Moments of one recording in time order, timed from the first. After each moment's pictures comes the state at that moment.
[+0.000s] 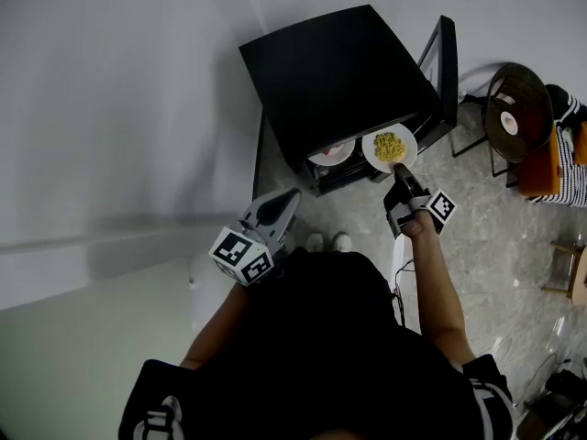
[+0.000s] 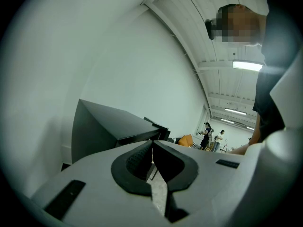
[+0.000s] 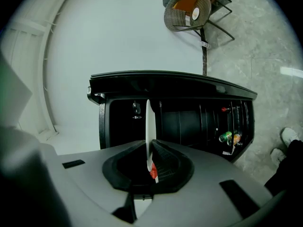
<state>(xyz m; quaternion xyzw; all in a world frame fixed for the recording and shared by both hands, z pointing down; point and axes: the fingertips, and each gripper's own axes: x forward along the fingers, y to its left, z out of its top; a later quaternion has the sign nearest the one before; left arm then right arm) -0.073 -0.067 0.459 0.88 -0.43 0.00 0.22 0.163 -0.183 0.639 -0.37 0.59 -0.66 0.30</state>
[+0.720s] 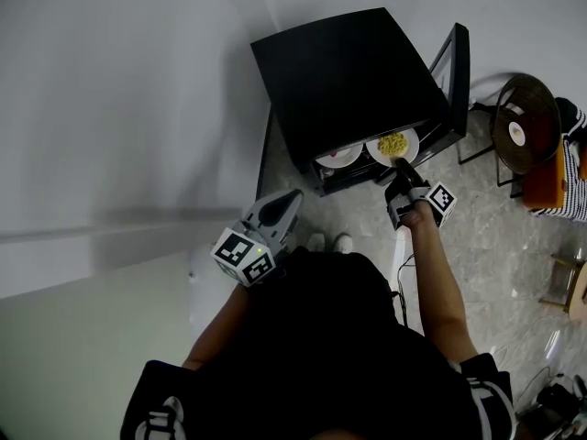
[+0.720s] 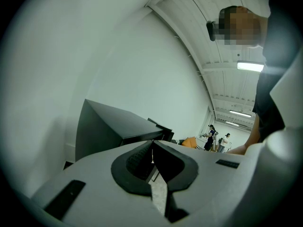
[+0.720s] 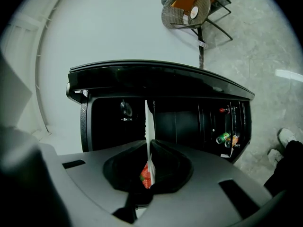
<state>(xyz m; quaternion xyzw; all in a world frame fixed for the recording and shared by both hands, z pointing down) -0.081 -0.070 0.462 0.86 -0.45 -0.01 0.22 0.150 -0.217 0.662 -0.39 0.57 -0.67 0.28</state>
